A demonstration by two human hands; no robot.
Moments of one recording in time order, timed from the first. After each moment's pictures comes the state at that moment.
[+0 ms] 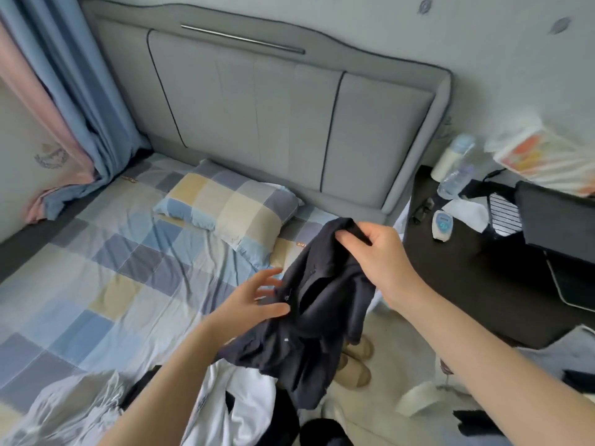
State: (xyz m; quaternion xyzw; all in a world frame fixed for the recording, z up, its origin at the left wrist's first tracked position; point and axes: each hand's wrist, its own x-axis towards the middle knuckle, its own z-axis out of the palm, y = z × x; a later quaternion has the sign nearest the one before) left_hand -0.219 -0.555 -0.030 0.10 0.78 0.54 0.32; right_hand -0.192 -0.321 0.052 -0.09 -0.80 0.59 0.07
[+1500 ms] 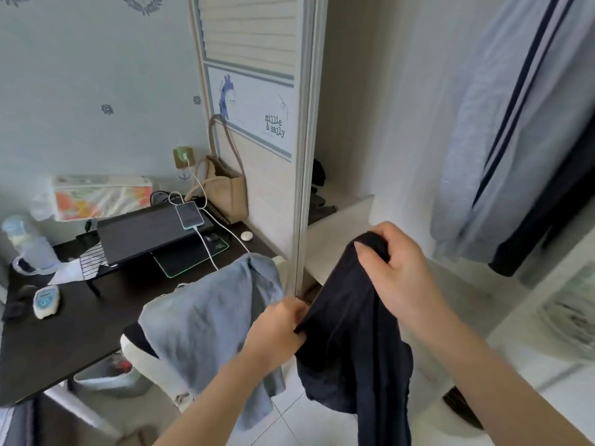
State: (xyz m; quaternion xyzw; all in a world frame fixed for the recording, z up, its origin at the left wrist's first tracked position) left_hand 0.305 -0.024 0.077 0.67 0.67 0.22 0.24; right_hand 0.486 0.000 0.206 -0.42 -0.73 0.29 0.45
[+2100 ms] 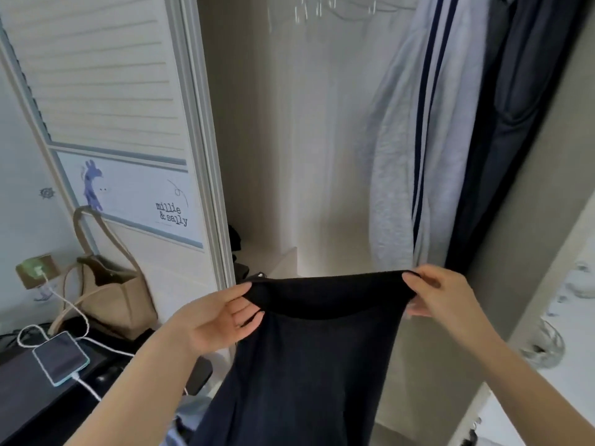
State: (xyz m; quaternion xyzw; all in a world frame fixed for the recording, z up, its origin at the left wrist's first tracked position) left_hand 0.245 0.205 0.196 0.25 0.40 0.37 0.80; right_hand 0.575 0.120 0.220 -0.67 -0.49 0.24 0.51
